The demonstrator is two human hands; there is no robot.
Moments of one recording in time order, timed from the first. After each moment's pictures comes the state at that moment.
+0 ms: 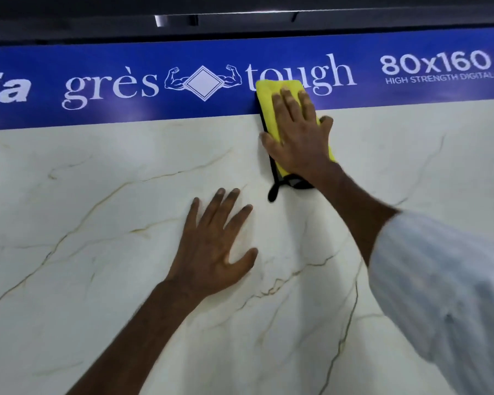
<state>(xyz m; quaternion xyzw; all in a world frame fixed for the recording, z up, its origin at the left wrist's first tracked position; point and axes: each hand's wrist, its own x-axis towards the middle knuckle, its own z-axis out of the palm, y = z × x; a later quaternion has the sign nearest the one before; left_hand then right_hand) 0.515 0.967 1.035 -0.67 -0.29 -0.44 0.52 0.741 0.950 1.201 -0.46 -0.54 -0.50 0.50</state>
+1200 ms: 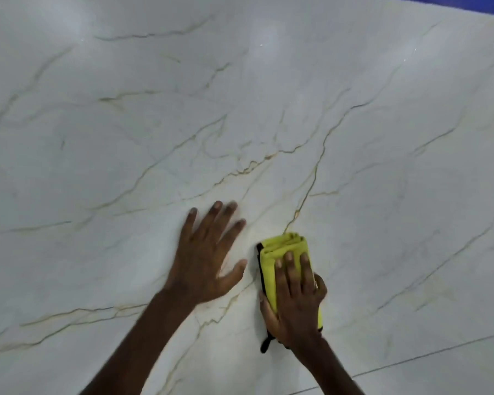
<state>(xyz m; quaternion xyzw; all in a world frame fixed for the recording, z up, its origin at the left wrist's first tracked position) 0.519 0.951 0.819 -0.74 -0.25 -0.43 0.45 0.735 0.934 0.688 -0.51 -0.55 -0.48 0.44</state>
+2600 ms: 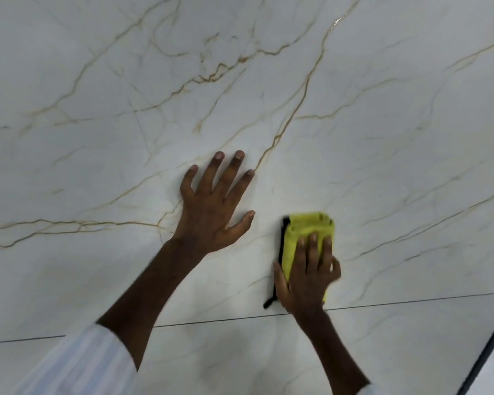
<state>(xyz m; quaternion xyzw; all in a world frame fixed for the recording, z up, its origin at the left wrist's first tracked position) 0.596 0.953 0.755 -0.70 -0.34 -0.42 0.47 0.810 0.930 0.589 -0.54 -0.55 -0.39 0.51</state>
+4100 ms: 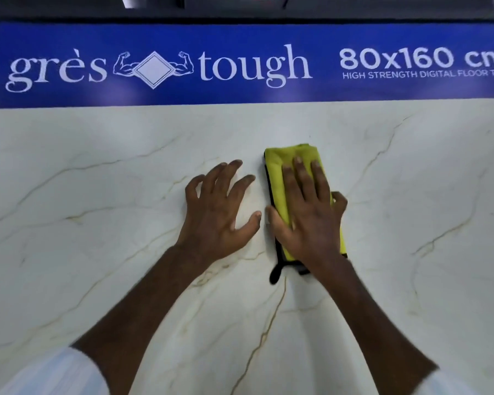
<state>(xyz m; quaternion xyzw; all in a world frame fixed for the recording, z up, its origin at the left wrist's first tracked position) 0.641 0.954 1.058 -0.62 -0.29 -0.49 0.54 0.843 0.954 1.036 -0.41 -0.52 -0.50 0.56</state>
